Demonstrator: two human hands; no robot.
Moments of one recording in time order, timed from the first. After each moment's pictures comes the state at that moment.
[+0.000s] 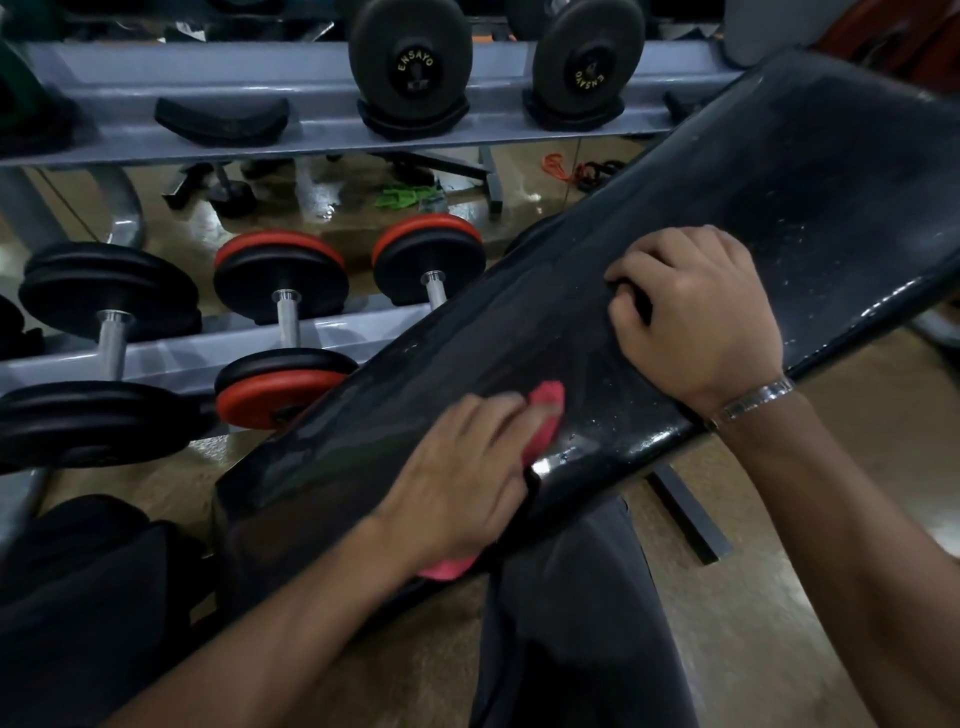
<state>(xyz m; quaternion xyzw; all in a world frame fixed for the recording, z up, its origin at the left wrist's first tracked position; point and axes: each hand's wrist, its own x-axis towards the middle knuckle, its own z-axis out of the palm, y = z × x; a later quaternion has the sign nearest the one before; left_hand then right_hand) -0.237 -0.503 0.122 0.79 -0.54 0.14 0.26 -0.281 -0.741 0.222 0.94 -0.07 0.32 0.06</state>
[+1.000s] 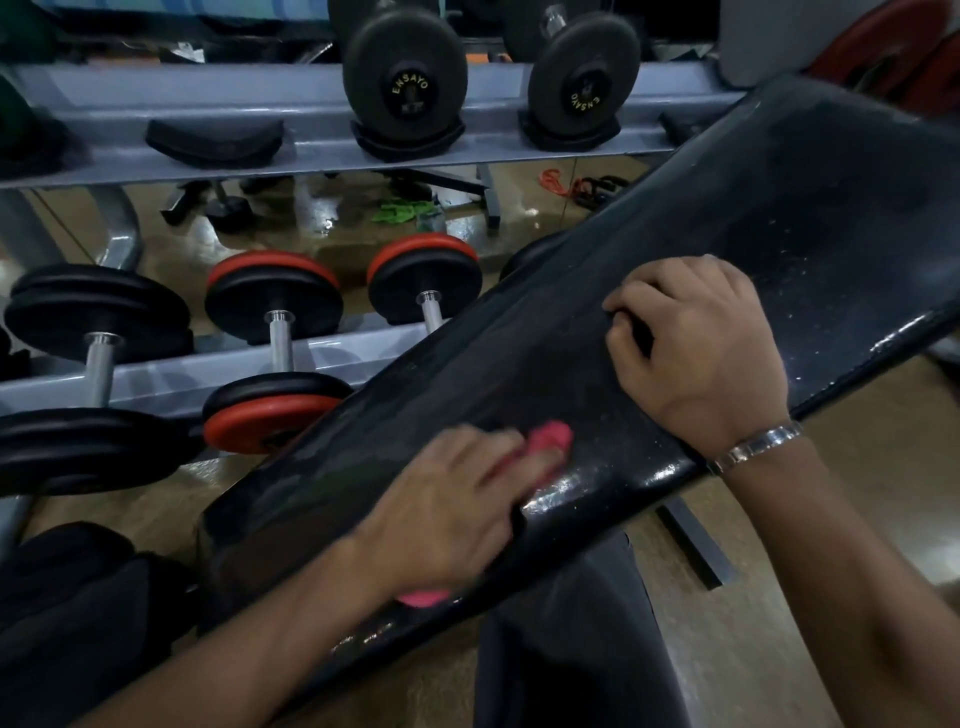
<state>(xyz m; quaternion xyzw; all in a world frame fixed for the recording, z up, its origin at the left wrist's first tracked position) -0.215 -0.501 0.119 0.74 -0.62 0.16 0.23 -0.282 -0.738 0.226 0.95 -0.08 0.30 0.04</state>
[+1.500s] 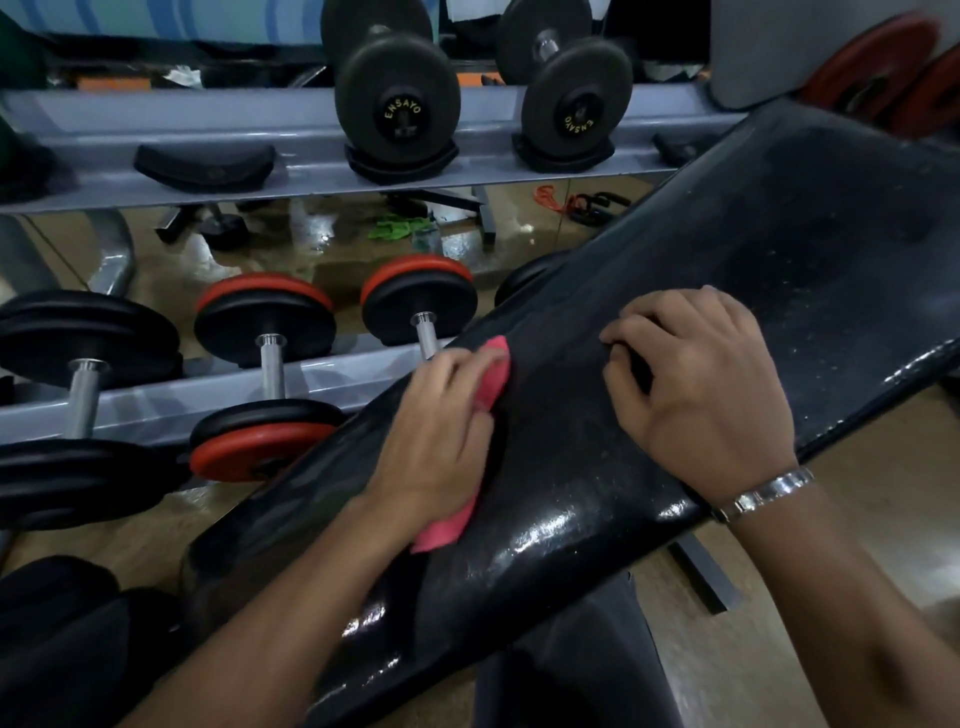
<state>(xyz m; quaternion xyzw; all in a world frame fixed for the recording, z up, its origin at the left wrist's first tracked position) -0.163 -0.547 0.141 0.82 -0.40 0.10 0.39 -0.283 -0.740 0.224 0.94 -0.06 0.32 0.04</state>
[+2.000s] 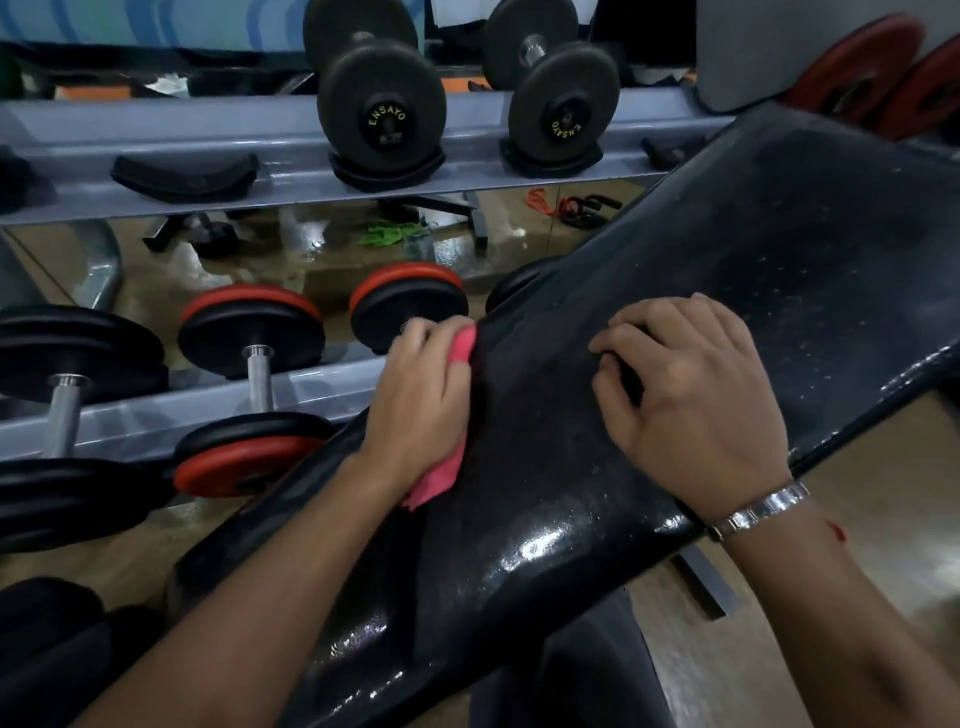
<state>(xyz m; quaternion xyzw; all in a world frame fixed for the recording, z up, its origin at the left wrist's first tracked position) -0.120 -0.574 0.148 0.85 -0.33 0.08 0.40 -0.282 -0.740 0.223 0.94 -0.07 0.33 0.05</state>
